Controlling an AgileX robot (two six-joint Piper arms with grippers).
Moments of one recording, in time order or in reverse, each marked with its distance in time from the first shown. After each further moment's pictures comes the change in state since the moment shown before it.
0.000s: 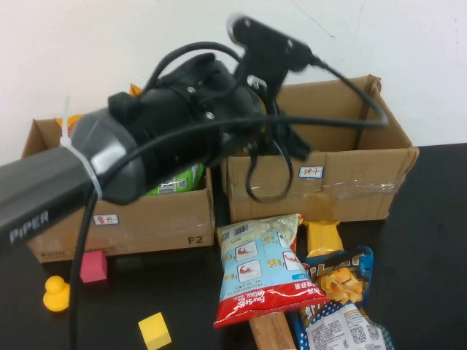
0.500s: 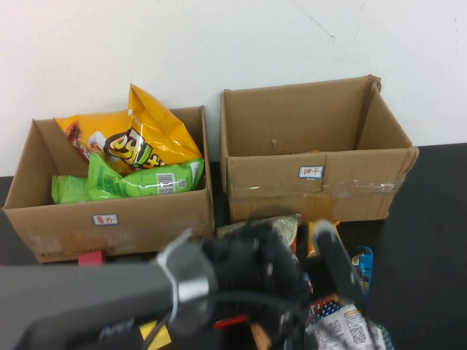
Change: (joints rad) right arm 0.000 0.000 0.000 0.000 0.000 0.000; left arm -0.206 0.073 0.351 -0.293 0.007 0.590
